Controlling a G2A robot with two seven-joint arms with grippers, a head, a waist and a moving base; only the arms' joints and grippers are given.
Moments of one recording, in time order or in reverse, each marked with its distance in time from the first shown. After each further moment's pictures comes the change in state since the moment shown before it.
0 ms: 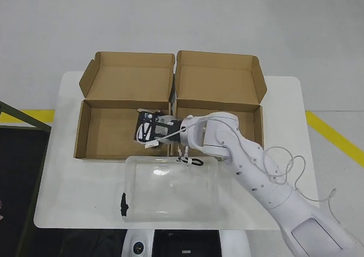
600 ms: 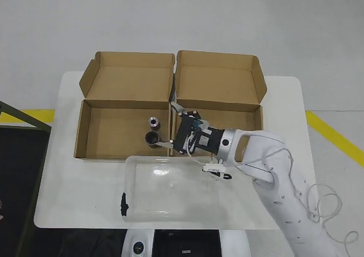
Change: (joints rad) left arm 0.000 0.000 0.000 0.000 0.000 0.000 0.000; right arm -0.335 0.091 0.302 -0.378 -0.059 -0.045 -0.075
